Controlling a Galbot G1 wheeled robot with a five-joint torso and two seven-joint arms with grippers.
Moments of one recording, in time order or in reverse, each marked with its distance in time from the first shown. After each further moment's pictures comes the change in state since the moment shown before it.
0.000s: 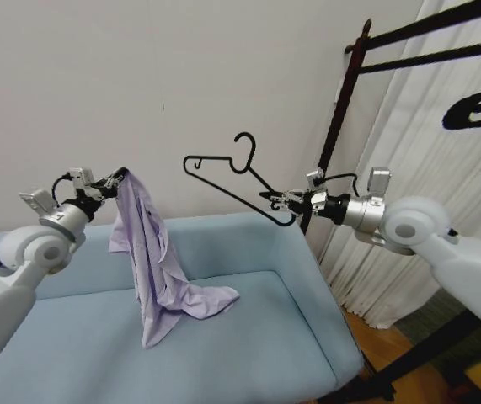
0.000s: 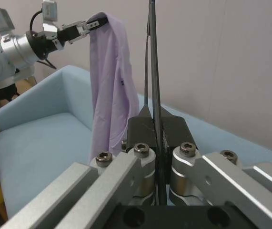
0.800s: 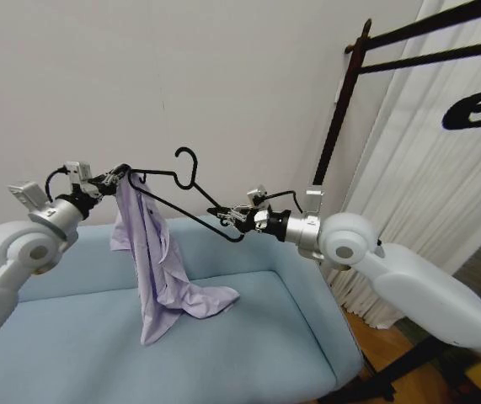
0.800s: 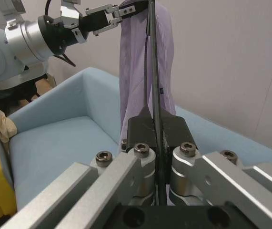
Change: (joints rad) left arm 0.029 0.070 -0.023 -0.056 -0.038 0.002 0.003; right arm 0.179 0.269 -0.282 0.020 -0.062 0.032 0.221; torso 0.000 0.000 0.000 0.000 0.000
